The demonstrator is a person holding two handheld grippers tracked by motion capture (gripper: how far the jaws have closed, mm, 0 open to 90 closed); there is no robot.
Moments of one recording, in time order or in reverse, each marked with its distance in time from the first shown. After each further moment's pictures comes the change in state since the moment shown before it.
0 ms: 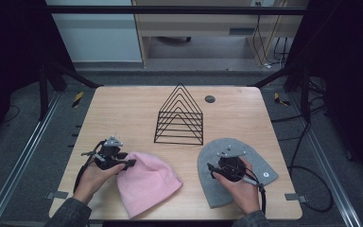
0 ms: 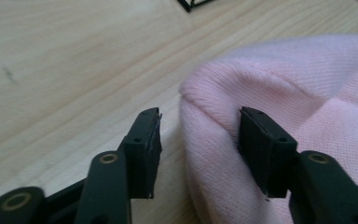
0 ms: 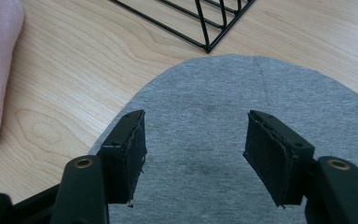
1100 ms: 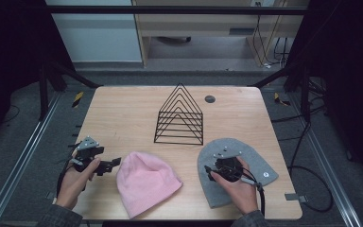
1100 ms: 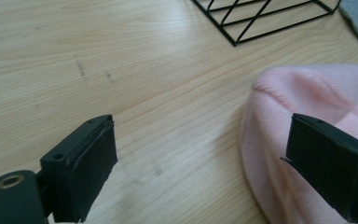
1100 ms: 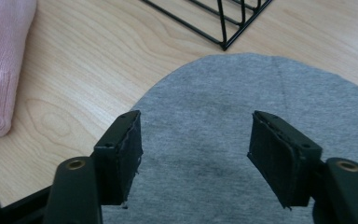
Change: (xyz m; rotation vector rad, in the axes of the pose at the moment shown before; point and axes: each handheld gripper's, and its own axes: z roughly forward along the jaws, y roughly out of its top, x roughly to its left) left arm 0.026 -0.027 -0.044 -0.204 0.085 -0.065; right arm 0.005 0.001 0.004 0.019 0.024 -0.052
